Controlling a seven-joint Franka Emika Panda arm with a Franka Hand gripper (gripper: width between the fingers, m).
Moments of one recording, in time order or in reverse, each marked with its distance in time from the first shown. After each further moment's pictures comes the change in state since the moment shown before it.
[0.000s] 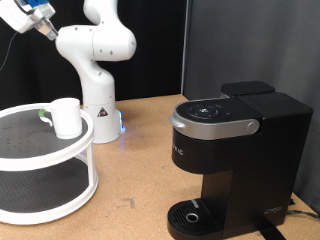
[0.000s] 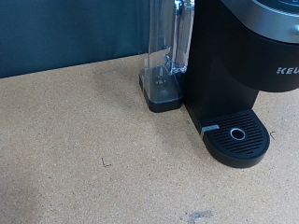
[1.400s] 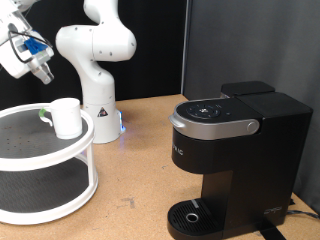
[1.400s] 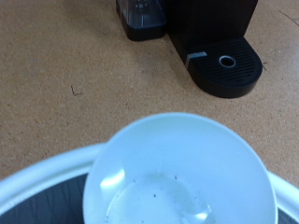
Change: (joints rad) arm -0.026 0.072 -0.027 -0.197 -0.073 0.327 -0.139
